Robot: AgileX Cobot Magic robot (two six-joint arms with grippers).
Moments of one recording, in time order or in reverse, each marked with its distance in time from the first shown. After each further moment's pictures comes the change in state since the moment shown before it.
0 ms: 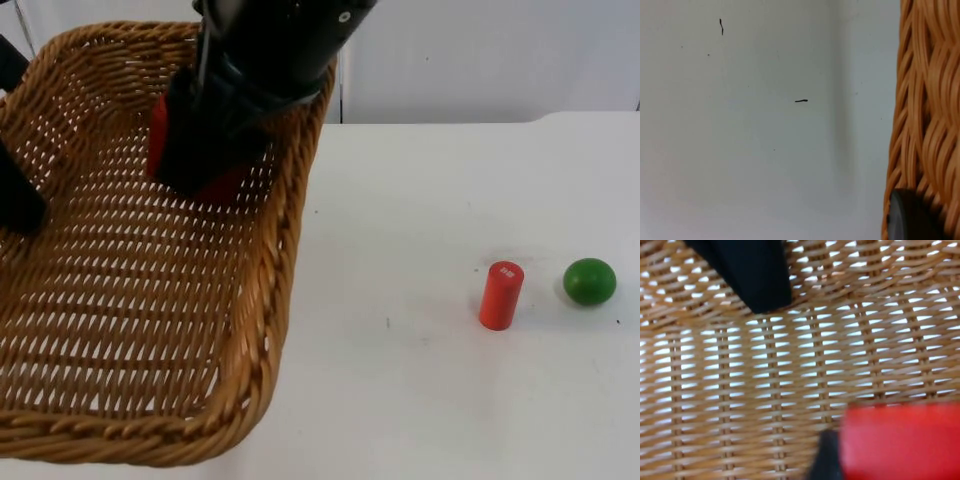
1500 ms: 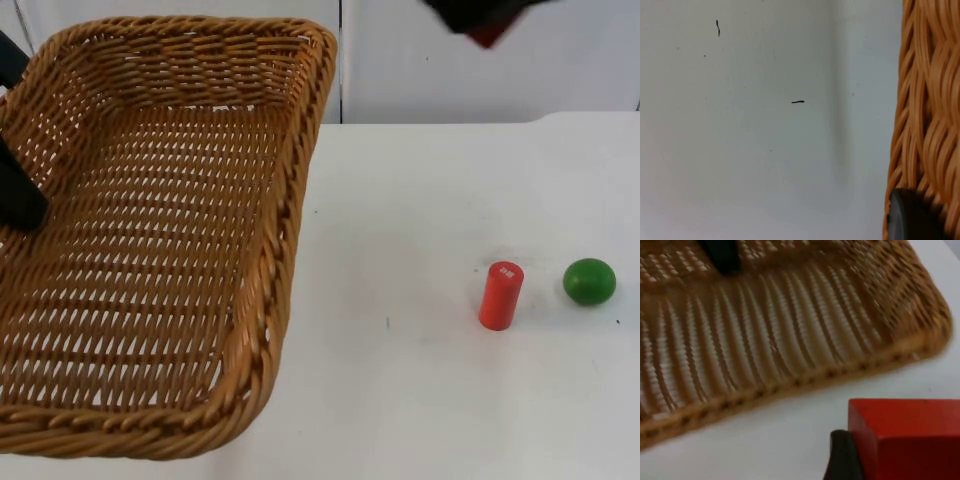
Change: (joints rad) right arm -0.168 -0.567 0.447 0.042 -0.072 -0.094; left arm 0.000 0.000 0.000 -0.007 0.002 0.000
